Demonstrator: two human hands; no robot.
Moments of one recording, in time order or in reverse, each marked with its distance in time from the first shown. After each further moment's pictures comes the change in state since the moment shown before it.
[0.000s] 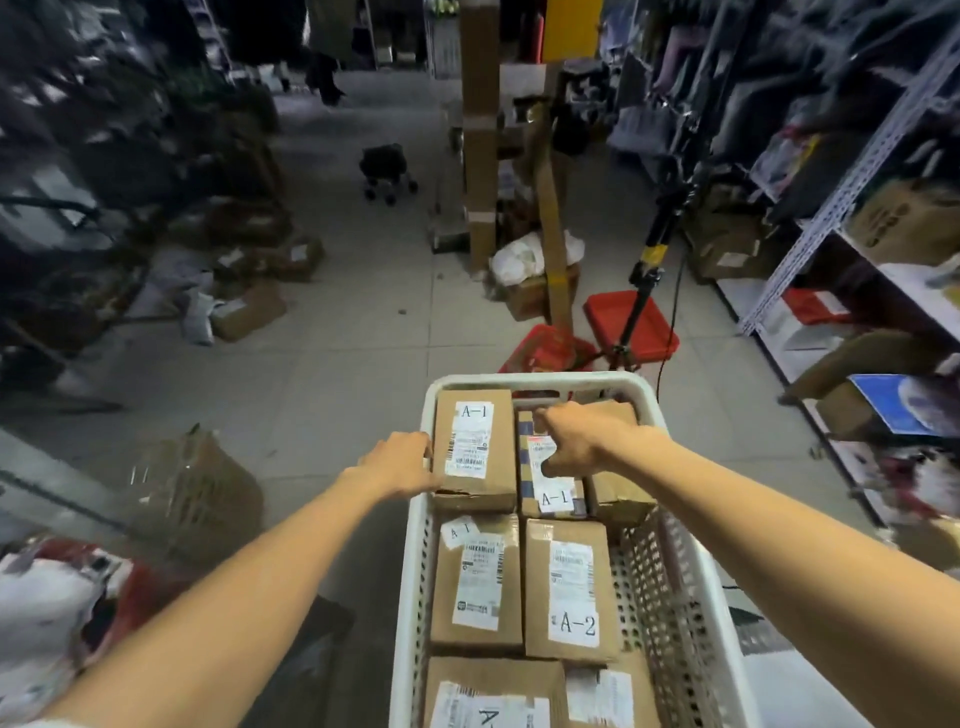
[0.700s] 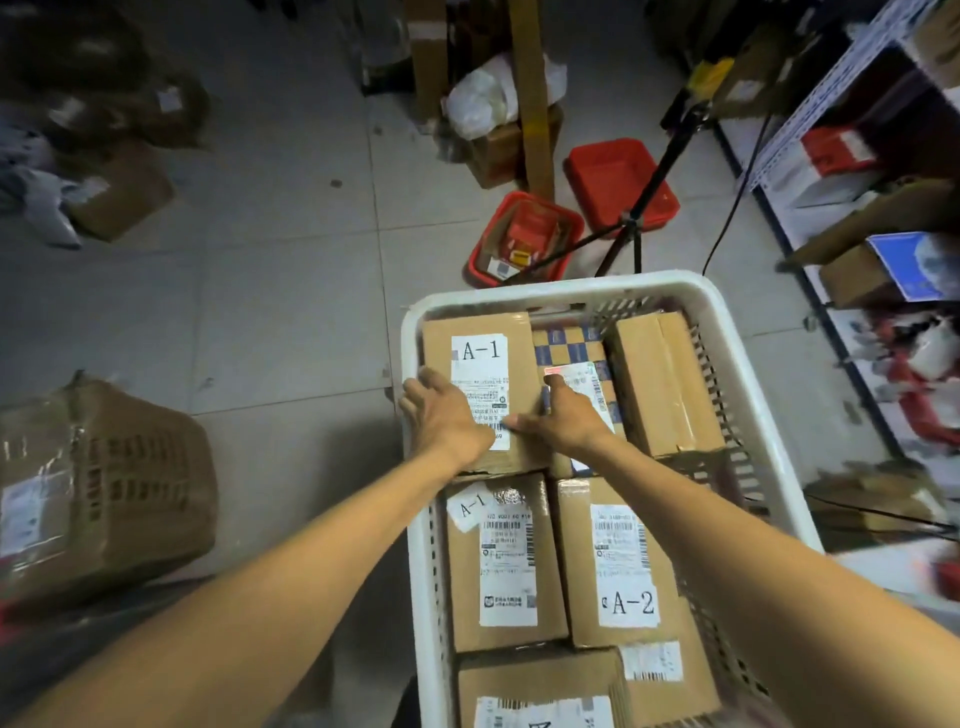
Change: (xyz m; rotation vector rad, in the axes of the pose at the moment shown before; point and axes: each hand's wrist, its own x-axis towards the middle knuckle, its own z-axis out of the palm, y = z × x) left_hand 0.168 -0.004 0.091 -0.370 -0.007 -0.203; right_hand 0.172 0.027 0.157 0.885 0.042 0.542
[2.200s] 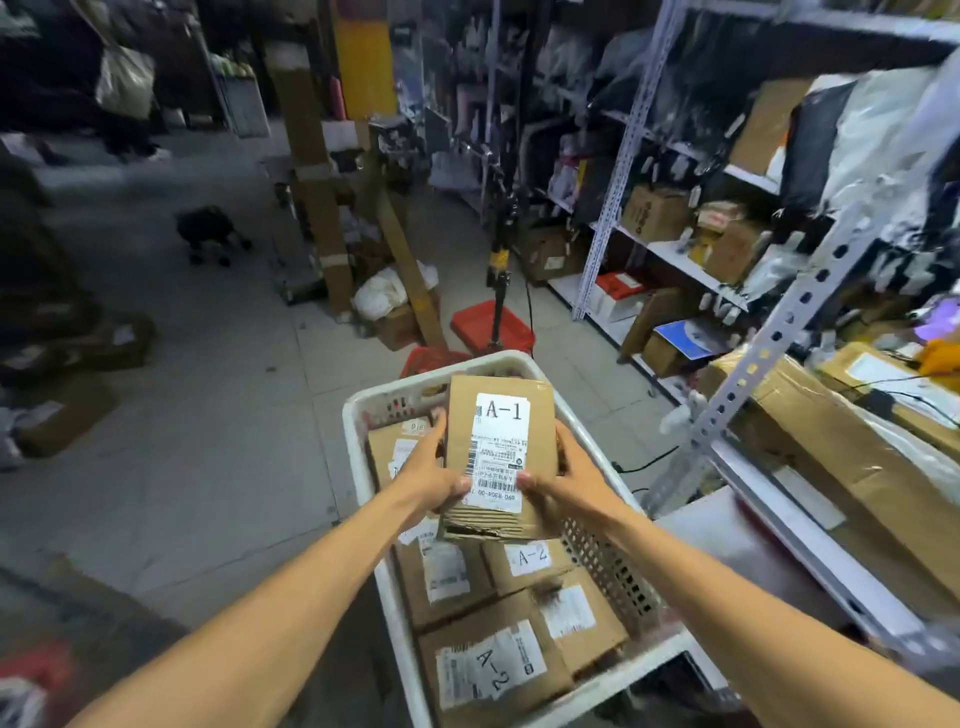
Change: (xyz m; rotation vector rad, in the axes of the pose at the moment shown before) left_hand -0.252 0.012 -0.043 -0.501 -0.360 0.386; right_hand -0.311 0.049 -0.035 0.569 0.347 -0.266
